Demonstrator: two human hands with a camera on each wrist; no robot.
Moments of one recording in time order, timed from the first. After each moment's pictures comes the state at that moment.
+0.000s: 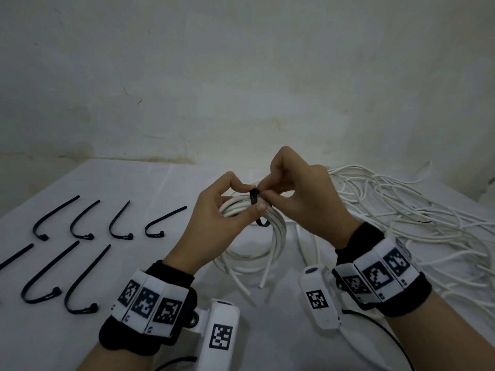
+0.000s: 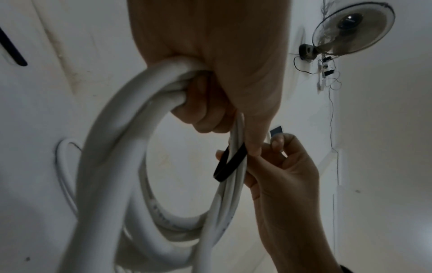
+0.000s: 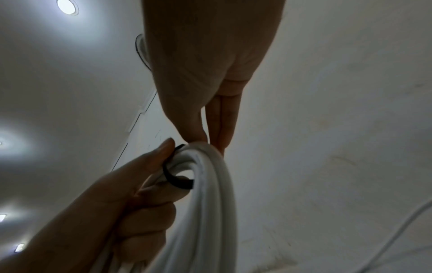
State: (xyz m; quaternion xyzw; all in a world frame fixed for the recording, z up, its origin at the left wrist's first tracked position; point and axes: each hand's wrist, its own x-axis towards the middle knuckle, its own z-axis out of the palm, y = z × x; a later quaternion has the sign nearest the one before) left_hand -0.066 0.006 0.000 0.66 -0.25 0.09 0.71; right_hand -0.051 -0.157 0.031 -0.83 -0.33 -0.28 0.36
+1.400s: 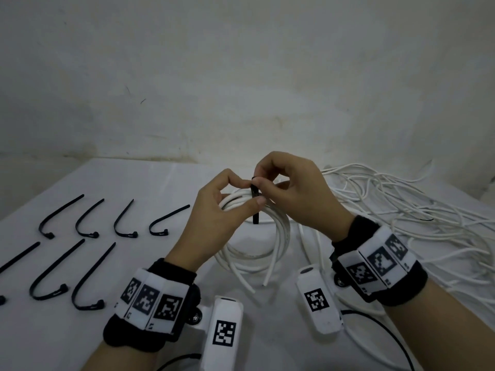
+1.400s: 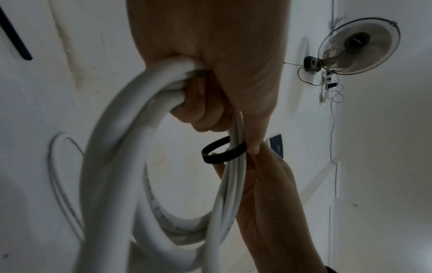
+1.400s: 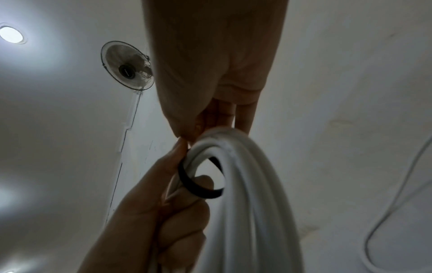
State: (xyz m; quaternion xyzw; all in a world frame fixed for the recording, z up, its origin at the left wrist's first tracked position) left_hand -0.072 0.010 0.007 0.68 -0.21 0.08 0.70; right_hand -0.048 -0.141 0.037 -0.83 -0.30 -0.24 0.40
